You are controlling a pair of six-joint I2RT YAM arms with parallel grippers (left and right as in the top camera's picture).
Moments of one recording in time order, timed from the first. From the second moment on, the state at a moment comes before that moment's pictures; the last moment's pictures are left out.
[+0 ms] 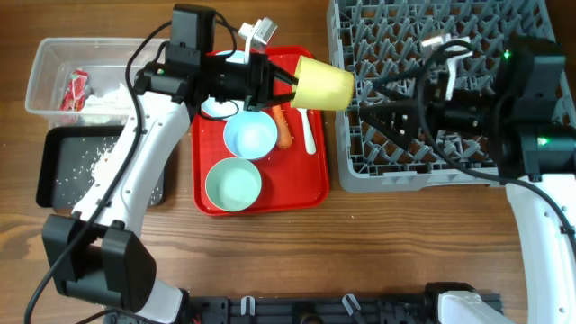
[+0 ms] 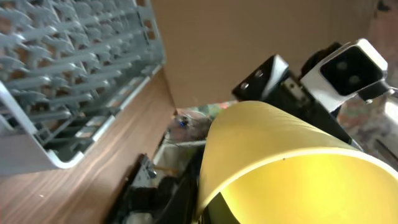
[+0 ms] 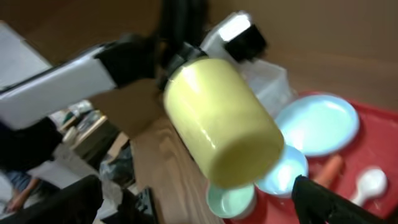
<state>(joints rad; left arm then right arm) -0.25 1.70 1.49 -0.58 1.33 -0.57 -0.01 1.27 1.32 -0.66 -1.25 -0.03</state>
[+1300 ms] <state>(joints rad) -0.35 1.70 1.49 -0.84 0.62 -0.63 -0.22 1.36 1.33 -1.08 -0.62 0.15</state>
